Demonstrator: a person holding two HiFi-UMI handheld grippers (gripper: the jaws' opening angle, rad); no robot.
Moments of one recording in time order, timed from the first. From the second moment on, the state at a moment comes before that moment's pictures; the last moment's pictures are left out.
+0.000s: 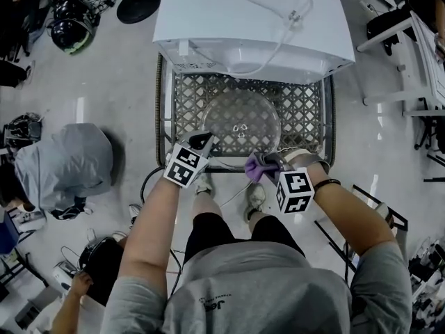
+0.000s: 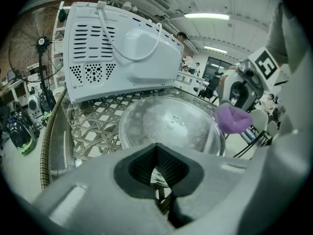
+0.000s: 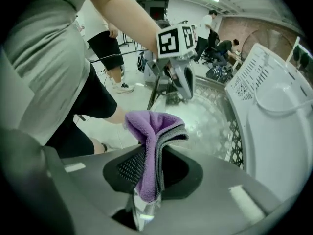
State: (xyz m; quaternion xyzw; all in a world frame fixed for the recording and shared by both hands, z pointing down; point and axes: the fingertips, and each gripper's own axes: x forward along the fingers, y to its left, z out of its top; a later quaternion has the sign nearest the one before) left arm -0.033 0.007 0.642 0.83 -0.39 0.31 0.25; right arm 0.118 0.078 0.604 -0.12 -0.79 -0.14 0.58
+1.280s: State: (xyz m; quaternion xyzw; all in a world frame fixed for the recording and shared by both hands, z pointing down) left arm -0.033 0.009 0.646 0.84 -0.37 0.31 0.25; right arm 0.147 0.078 0.628 -0.08 -0.77 -0.11 0.63
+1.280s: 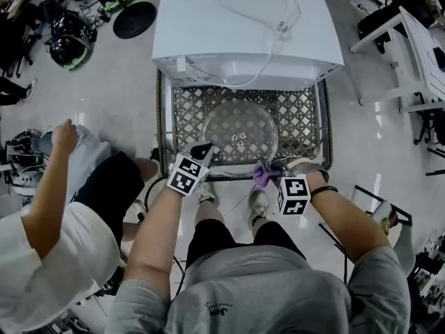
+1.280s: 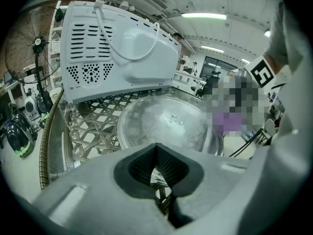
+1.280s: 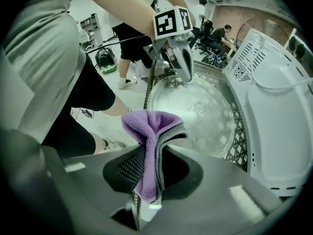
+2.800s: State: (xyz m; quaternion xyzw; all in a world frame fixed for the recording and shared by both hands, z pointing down) left arm -0.014 0.003 0.440 0.83 -0.45 0.15 0.28; right arm 0.208 -0.018 0.393 0.27 -0.90 0.13 0.33
